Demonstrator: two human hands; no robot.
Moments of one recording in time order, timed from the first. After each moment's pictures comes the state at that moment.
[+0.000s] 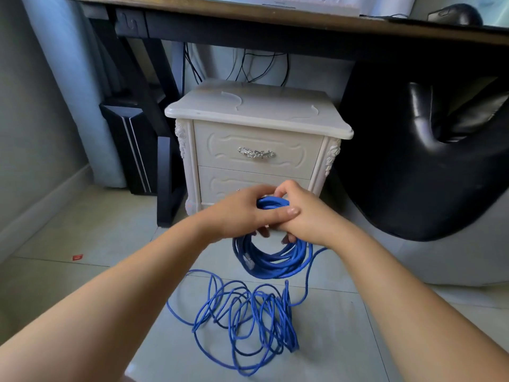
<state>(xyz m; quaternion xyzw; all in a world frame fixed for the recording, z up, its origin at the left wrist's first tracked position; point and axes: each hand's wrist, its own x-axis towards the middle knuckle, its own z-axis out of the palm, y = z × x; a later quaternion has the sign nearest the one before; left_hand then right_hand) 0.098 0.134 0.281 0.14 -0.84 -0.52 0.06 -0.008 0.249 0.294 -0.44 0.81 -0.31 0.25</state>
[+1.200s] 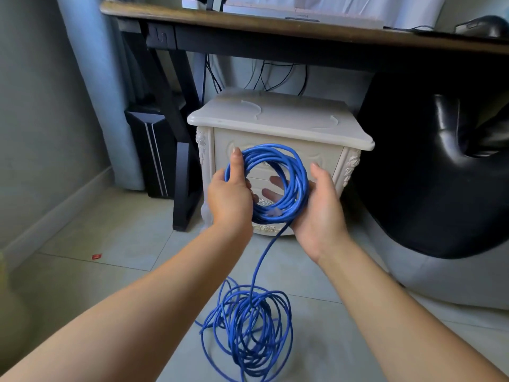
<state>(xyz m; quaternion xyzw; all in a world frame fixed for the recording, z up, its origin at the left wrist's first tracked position) 0.090 0.131 0.292 0.39 -0.44 -0.65 0.47 0.014 0.212 0.289 -0.18 0.46 -0.78 0.39</state>
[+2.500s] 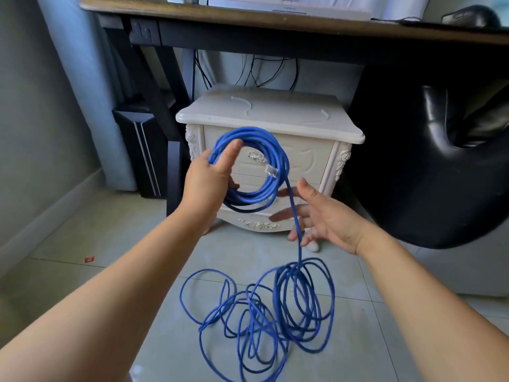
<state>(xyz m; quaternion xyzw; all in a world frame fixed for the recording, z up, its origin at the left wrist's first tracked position) 0.105 0.096 0.295 0.30 -0.63 -0.57 0.42 -0.029 0.254 0.289 -0.37 0.67 -0.47 0.43</state>
